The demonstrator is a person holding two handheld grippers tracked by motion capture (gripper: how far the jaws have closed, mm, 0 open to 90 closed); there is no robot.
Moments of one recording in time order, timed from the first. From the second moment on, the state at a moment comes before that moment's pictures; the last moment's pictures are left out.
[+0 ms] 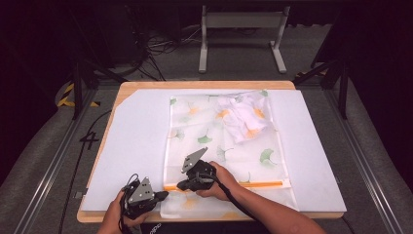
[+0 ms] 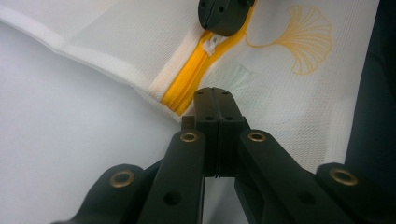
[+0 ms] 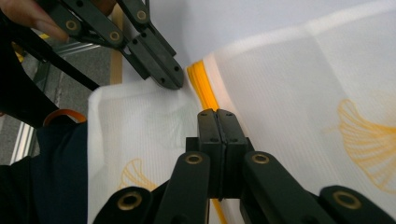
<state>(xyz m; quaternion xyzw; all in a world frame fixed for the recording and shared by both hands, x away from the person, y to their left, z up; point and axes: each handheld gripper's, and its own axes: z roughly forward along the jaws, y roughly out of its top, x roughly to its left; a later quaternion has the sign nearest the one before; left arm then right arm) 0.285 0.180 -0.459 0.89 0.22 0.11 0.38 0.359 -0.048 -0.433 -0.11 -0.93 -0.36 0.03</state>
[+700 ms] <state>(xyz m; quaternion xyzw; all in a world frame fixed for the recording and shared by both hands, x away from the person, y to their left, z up) 0.286 0.181 -0.460 0.89 0.22 0.11 0.39 0.359 -0.075 -0.432 -0.12 -0.93 -0.35 0.02</state>
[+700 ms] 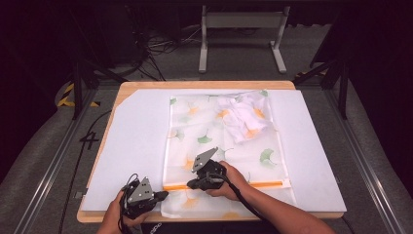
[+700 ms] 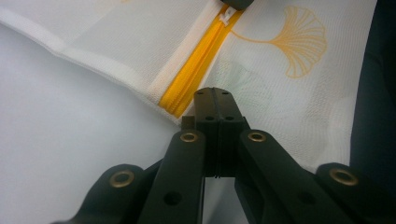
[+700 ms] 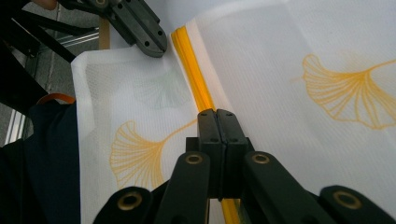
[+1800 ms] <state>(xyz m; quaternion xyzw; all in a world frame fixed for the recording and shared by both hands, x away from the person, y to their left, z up) 0.285 0.181 -0.460 0.89 0.22 0.11 0.39 0.354 -0.096 -0.430 -0.12 -0.93 -0.34 0.00</state>
